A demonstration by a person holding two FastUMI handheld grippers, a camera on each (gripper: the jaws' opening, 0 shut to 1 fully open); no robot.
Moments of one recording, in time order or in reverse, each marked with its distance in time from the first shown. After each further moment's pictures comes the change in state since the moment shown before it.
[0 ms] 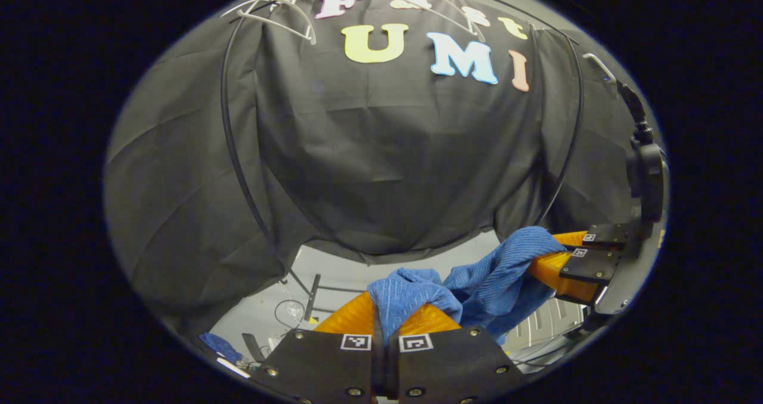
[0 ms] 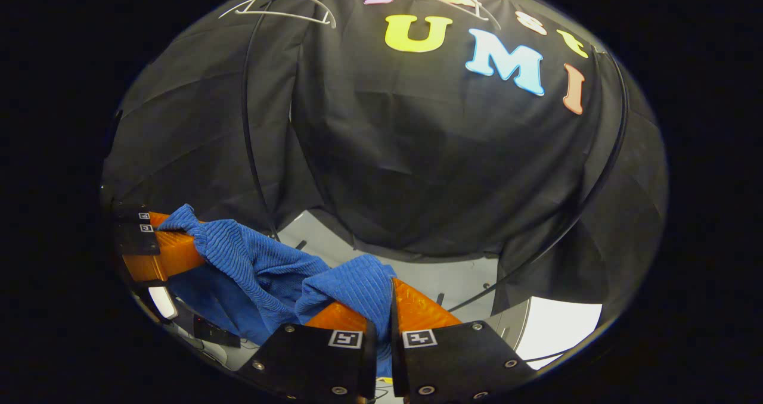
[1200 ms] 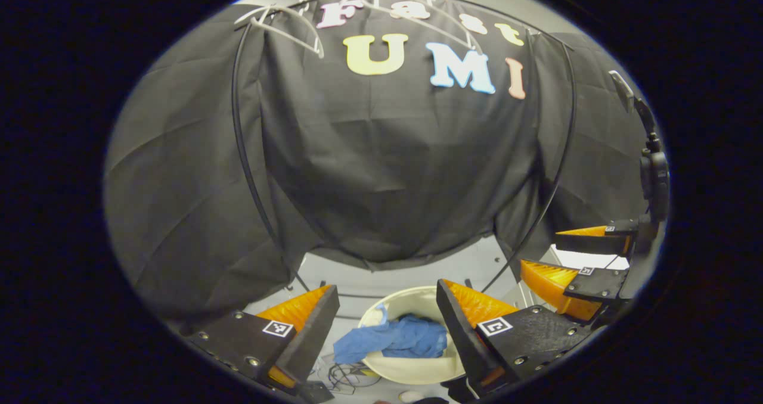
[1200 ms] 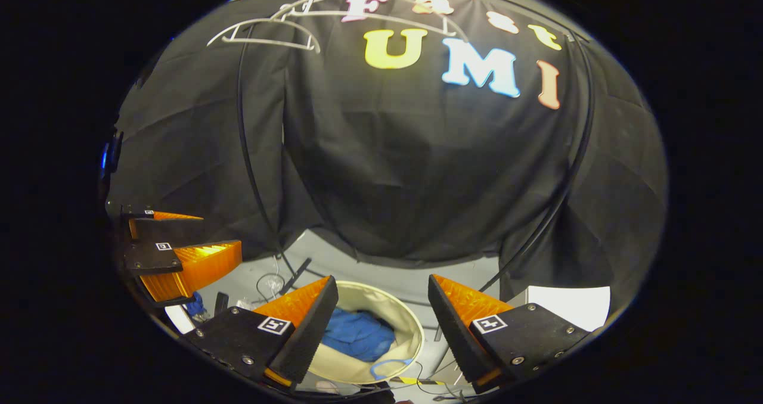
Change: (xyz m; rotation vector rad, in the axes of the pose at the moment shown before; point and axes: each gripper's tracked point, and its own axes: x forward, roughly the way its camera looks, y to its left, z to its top) left arm -0.069 0.019 0.062 0.021 -0.162 -0.005; right arm -0.076 -0.002 0.040 0.127 -0.177 -0.041
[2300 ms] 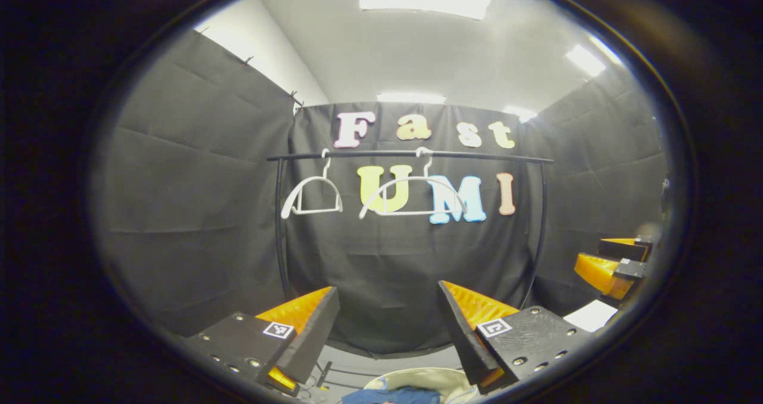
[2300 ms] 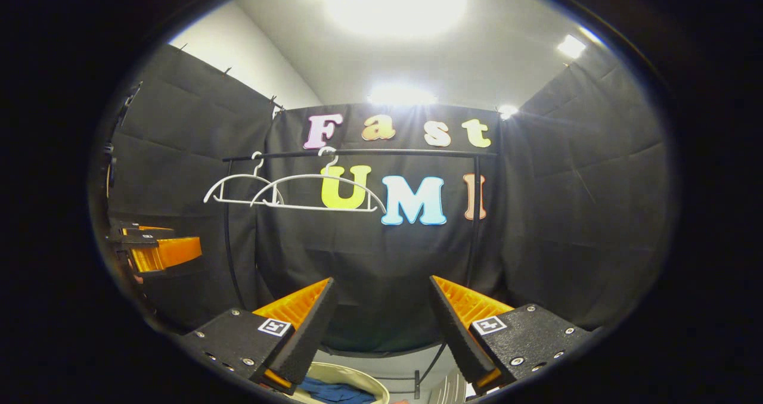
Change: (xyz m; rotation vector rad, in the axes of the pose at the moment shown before) left arm -0.202 -0.012 0.190 -0.003 -0.528 0.063; right arm -0.220 -0.085 0.143 0.064 -0.586 -0.183
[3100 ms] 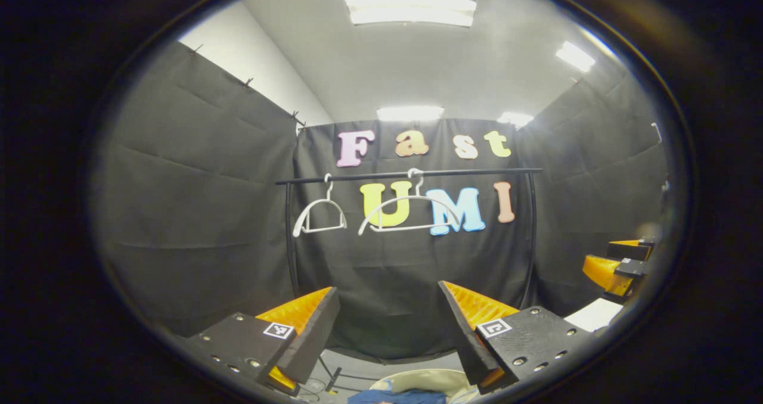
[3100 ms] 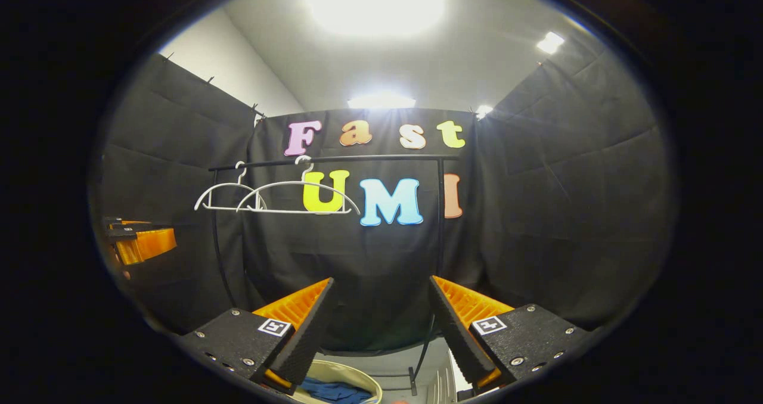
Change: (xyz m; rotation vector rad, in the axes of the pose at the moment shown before) left arm -0.054 -0.014 0.021 0.046 -0.066 0.049; right arm -0.043 -0.039 0.003 0.041 -0.007 -0.075
